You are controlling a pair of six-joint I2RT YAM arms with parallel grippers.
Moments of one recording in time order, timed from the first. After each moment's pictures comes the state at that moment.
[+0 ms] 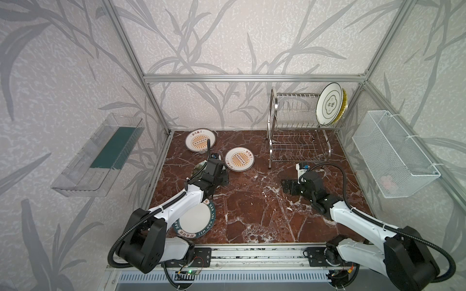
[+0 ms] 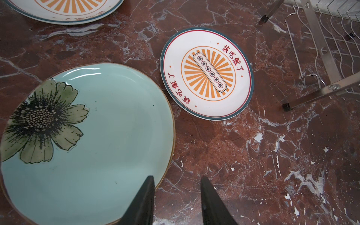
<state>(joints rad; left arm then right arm) -0.42 1.33 0.76 -0.20 -0.14 -0.44 0.46 1.14 0.48 0.04 0.04 0.43</state>
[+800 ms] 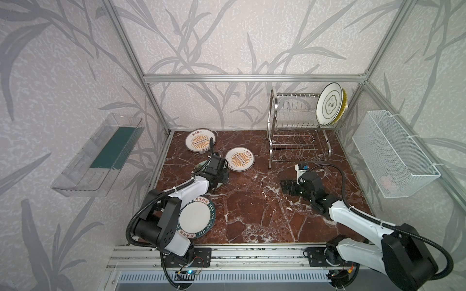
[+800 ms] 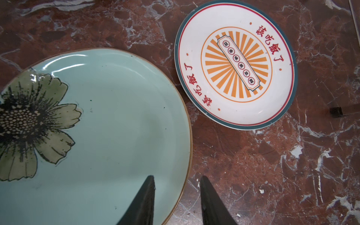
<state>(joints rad) -0.38 1.54 0.84 -0.19 -0.13 -0.43 0.46 1.17 0.48 0.05 0.02 0.45</state>
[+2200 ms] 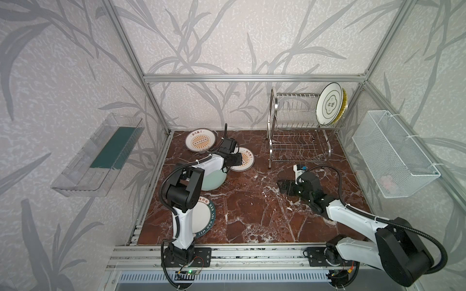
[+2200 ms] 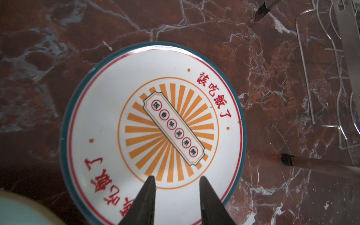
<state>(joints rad) -0.38 2.02 1.37 -0.23 0.10 -0.39 0.46 1.20 0.46 0.14 -0.06 0.53</state>
